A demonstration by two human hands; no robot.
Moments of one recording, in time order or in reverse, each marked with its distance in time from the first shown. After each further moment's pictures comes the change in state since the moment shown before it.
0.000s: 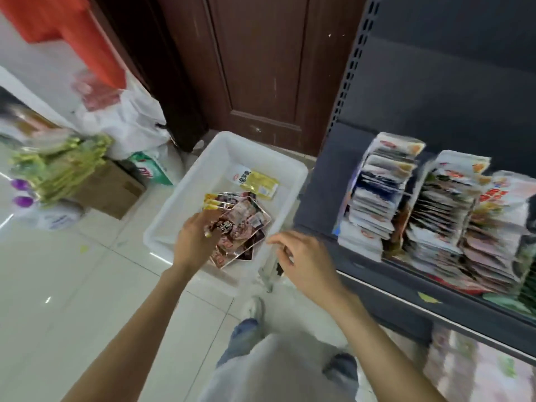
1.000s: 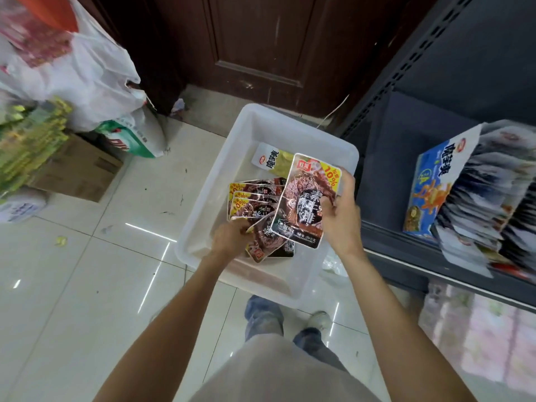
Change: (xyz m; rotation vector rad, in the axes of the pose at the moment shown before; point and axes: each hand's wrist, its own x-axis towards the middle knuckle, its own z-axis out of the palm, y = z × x) left_hand 0.082 -0.099 0.040 0.063 -0.548 -0.100; right_hand 0.114 0.009 0.089 0.215 0.328 0.620
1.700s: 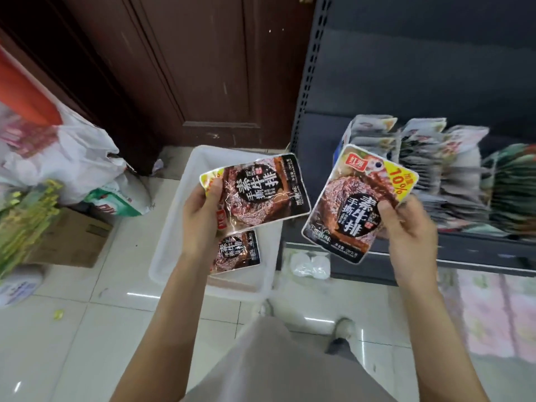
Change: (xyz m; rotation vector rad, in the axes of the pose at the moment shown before) left_hand -0.121 0.153 -0.070 -1.272 0.250 0.283; right_hand -0.106 0.018 -0.184 0.417 0.406 -0.131
